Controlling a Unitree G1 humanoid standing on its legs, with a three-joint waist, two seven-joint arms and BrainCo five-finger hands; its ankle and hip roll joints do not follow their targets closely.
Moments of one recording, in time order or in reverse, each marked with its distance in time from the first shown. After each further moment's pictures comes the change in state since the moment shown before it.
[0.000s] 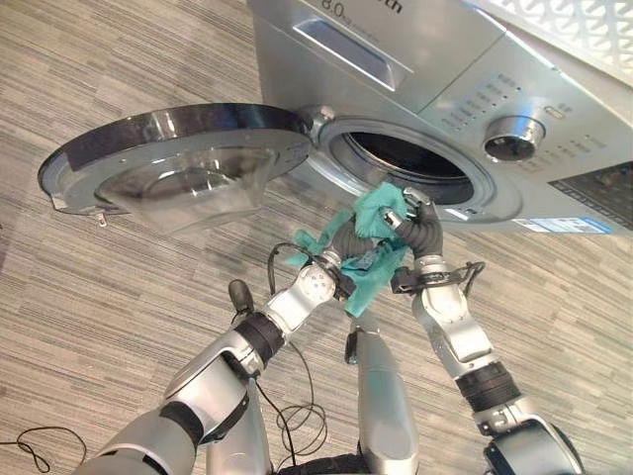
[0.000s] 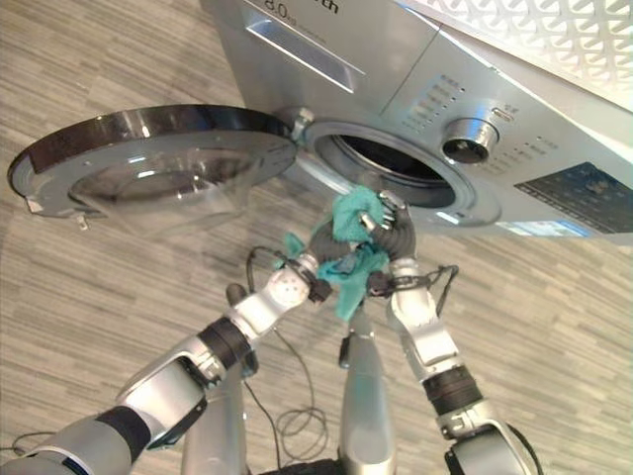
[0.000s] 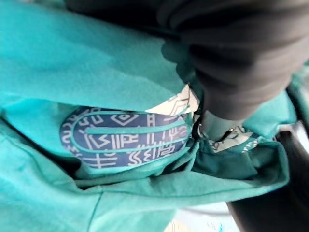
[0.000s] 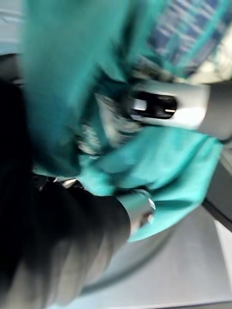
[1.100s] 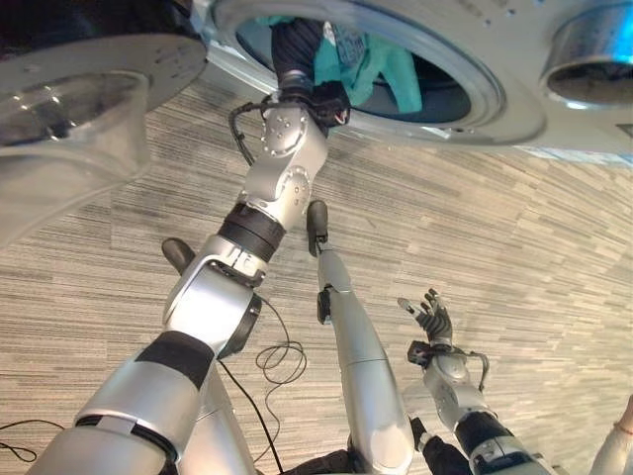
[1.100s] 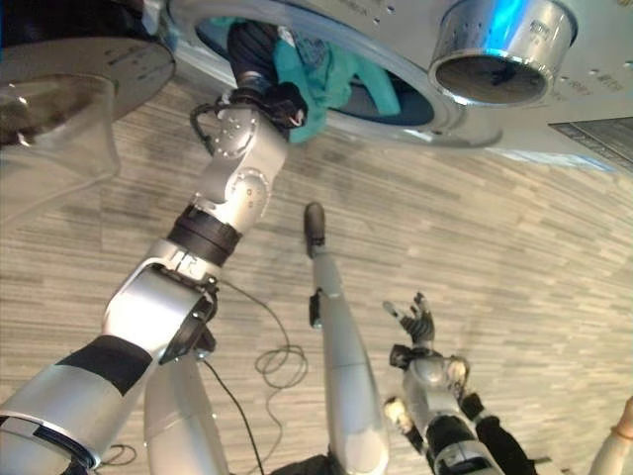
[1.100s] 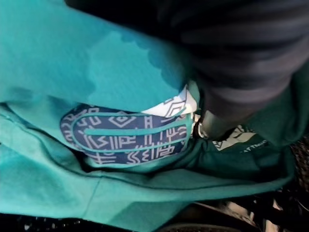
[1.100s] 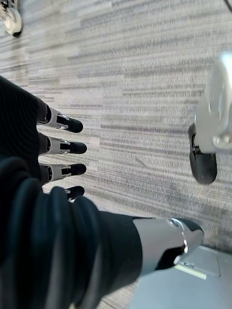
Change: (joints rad) left arm -0.590 0.050 0.396 0.095 -0.683 -0.216 0.141; right arm 0.170 0.073 -0.038 0.472 0.244 -0.069 0.064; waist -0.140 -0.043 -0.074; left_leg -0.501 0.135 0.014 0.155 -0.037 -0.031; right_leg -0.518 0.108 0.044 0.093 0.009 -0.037
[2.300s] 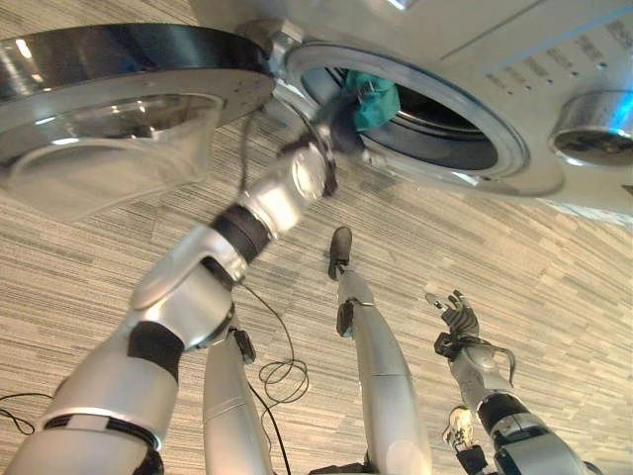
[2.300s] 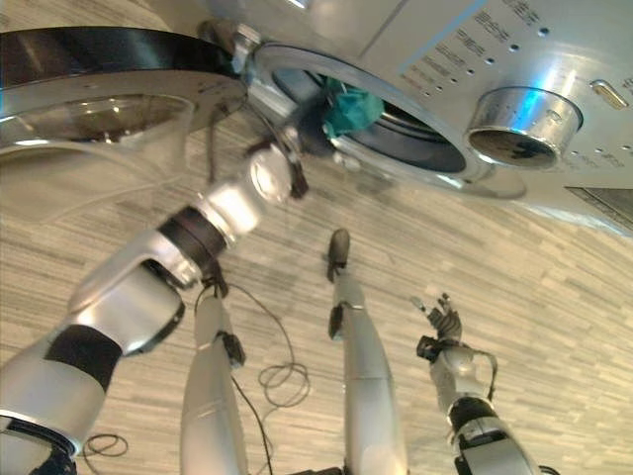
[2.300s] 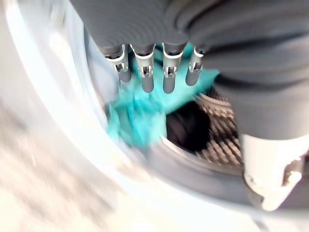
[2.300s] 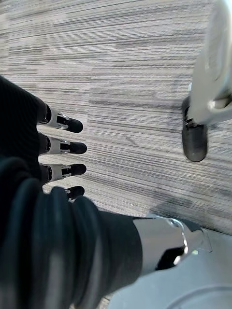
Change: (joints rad) left arm 0.179 0.014 -0.474 -0.049 0.959 0.419 -0.283; right arm -0.116 -0.104 -0.052 0.309 0.157 0.052 0.124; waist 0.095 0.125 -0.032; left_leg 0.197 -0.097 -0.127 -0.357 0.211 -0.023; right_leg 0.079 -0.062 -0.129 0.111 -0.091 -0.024
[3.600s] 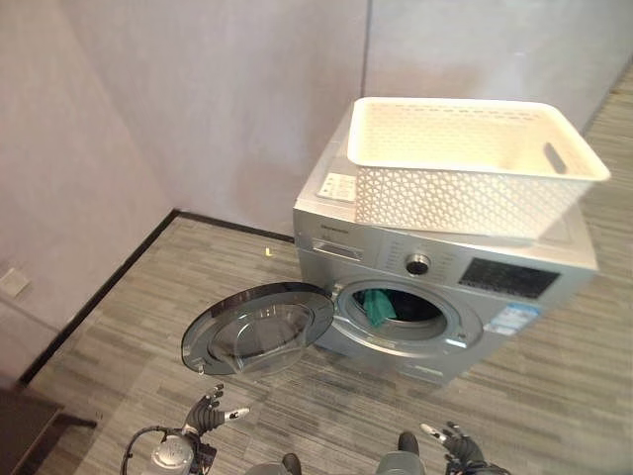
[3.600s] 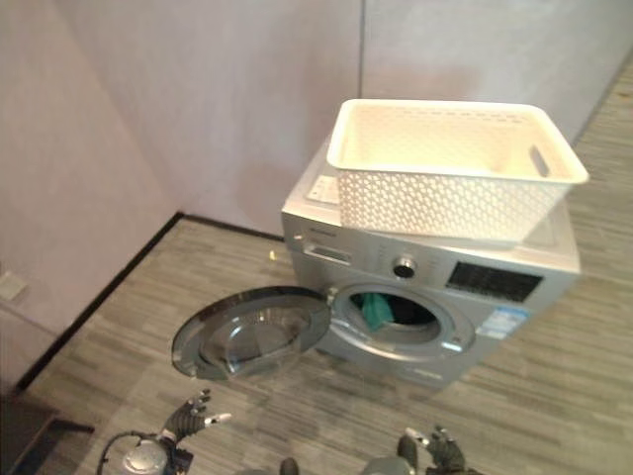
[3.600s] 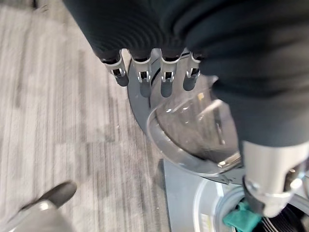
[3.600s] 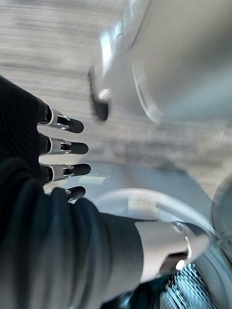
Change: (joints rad) left arm 1.361 0.193 0.513 -0.197 -0.181 -0.127 -0.148; right arm 0.344 0.080 -0.188 0.273 -0.375 0.202 0.132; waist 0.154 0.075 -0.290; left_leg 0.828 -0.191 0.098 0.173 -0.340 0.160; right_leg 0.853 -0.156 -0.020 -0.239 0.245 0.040
